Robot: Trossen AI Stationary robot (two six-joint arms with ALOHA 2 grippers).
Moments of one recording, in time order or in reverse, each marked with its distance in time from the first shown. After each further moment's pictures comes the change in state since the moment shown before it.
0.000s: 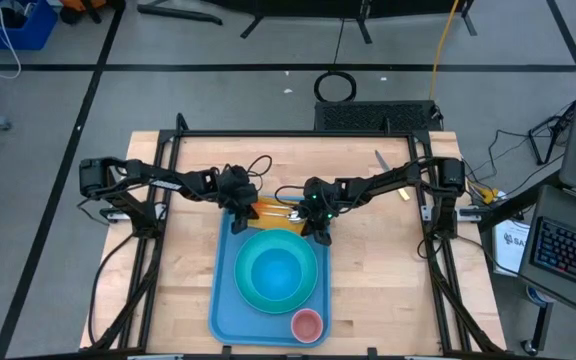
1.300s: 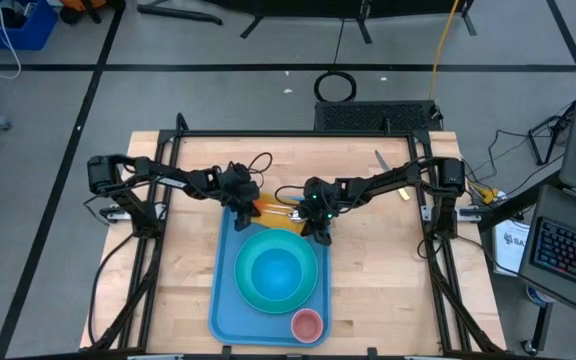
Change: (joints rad) left arm 0.044 0.075 0.002 0.046 -0.014 -0.009; right arm 0.000 0.001 0.000 0.001 0.000 0.001
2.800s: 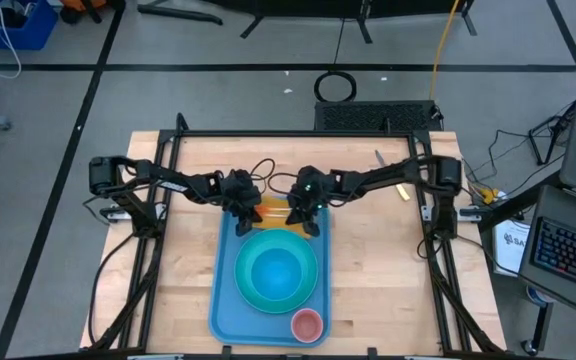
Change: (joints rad) left arm -0.074 0.002 -0.003 0.022 0.015 -0.076; right arm -0.020 0.015 0.121 0.164 -0.043 -0.011
